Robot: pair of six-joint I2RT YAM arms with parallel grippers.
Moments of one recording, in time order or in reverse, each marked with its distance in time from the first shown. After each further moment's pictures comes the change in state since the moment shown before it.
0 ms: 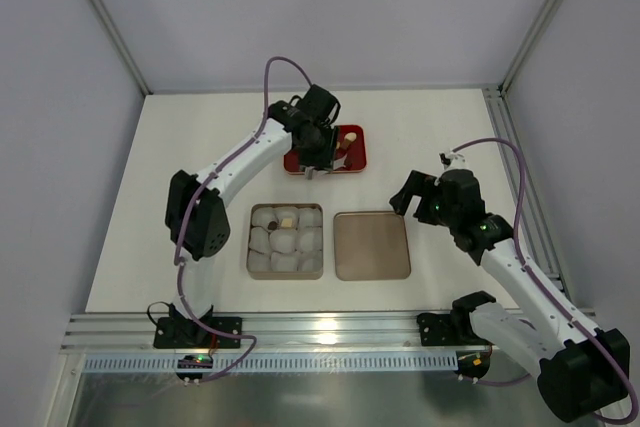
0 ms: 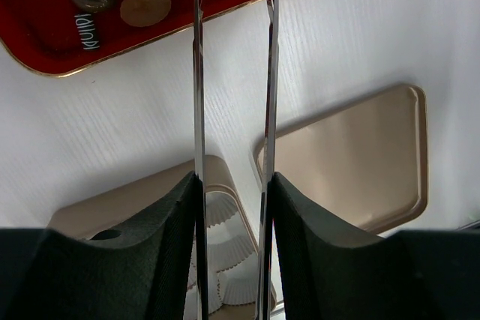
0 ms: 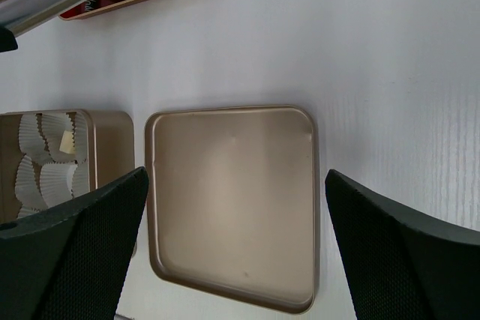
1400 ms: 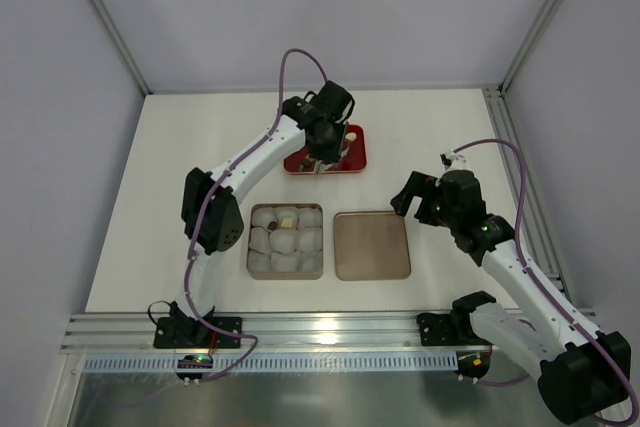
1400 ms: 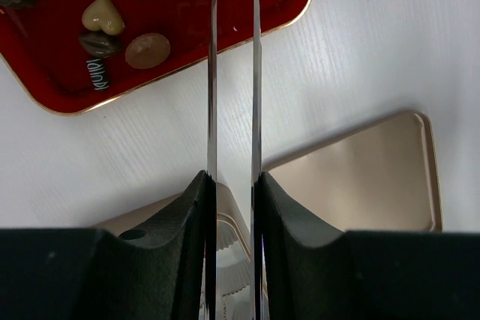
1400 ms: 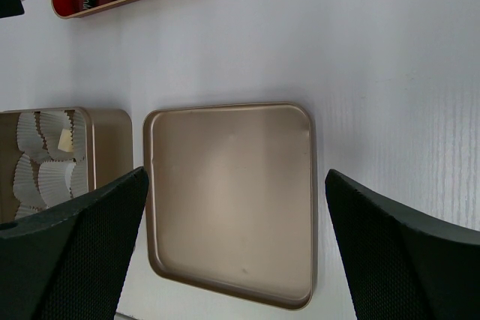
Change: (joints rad) left arm -0.043 0.110 0.166 -0.039 -0.088 0.043; right arm 0.000 -0.012 0.002 -0.021 0.005 -0.003
